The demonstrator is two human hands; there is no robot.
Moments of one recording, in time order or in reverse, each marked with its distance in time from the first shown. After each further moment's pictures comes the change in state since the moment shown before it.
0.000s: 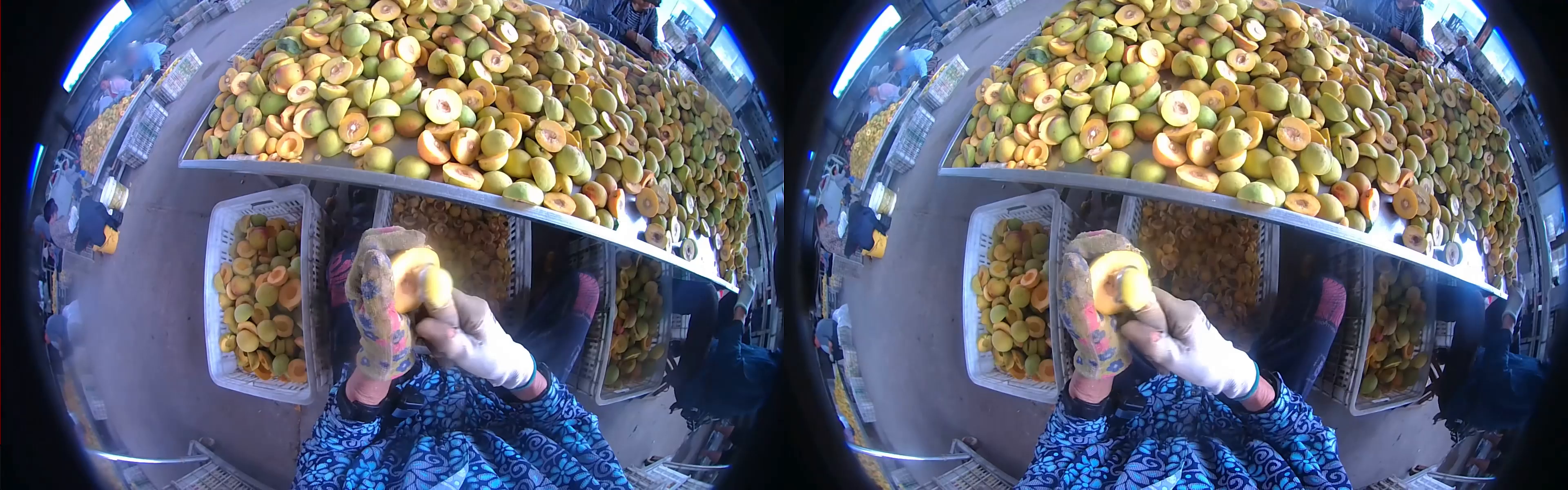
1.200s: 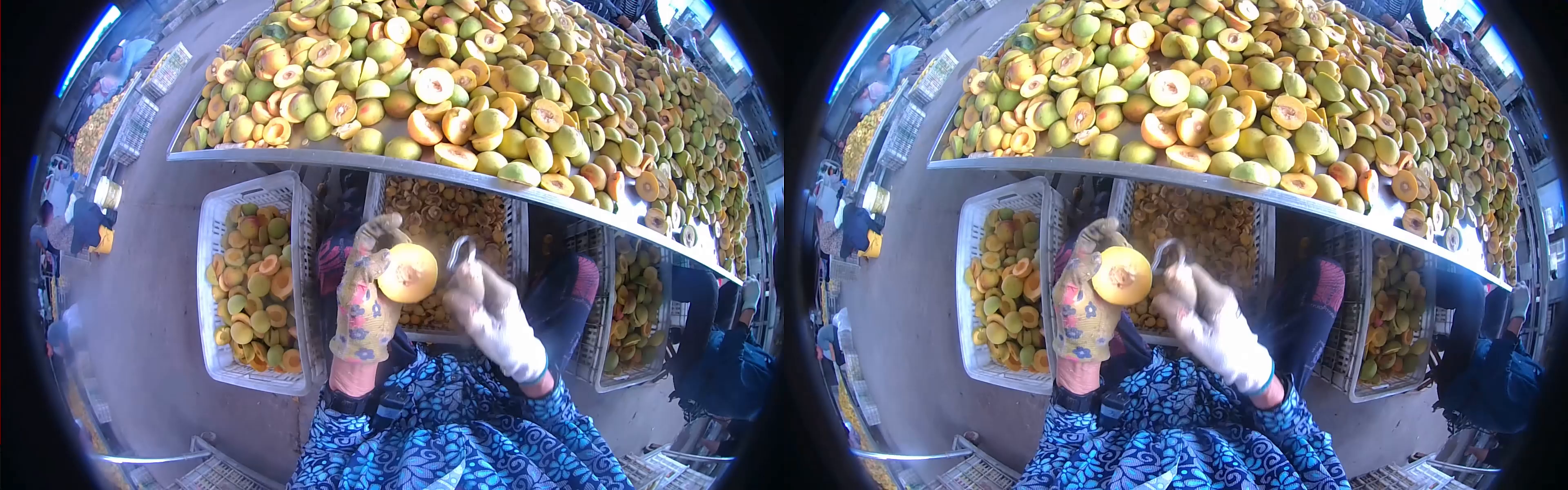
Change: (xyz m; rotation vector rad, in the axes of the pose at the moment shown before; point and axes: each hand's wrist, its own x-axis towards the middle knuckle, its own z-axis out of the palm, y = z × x) left_hand 0.003 -0.017 -0.021 -0.452 -0.104 -0.395; right_hand -0.017 -0.001 -0.020 -0.027 0.189 0.331
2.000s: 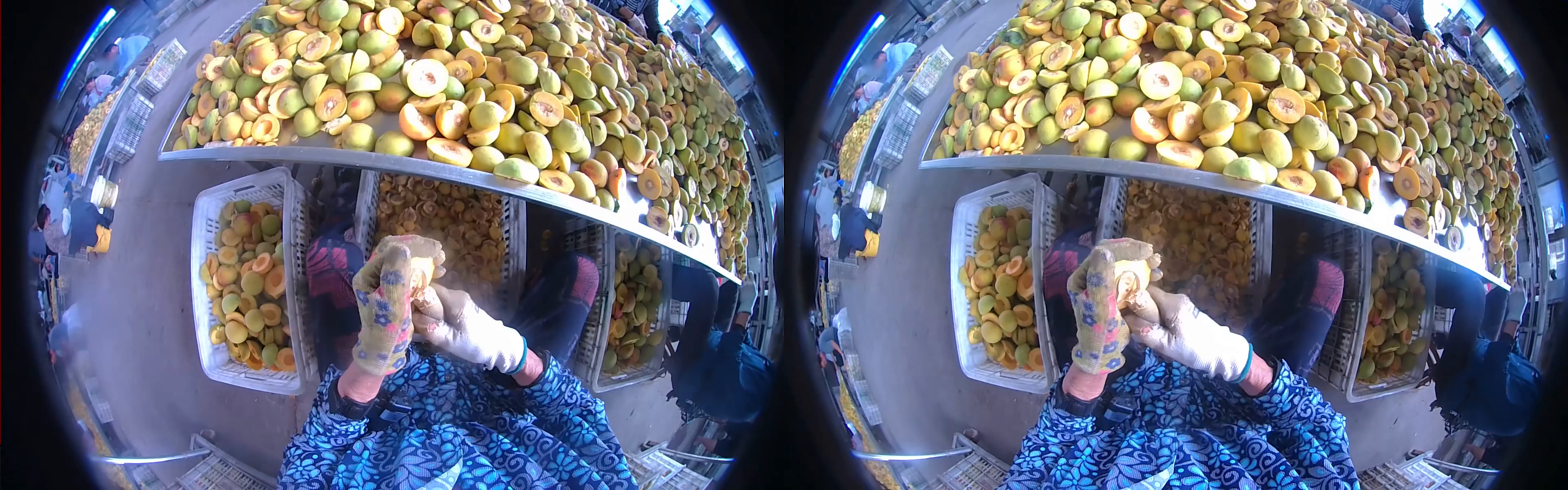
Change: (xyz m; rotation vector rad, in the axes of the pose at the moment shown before) left_hand 0.003 -0.030 0.011 0.431 0.043 0.182; right_hand 0.018 0.044 0.008 -0.034 -0.319 -0.152
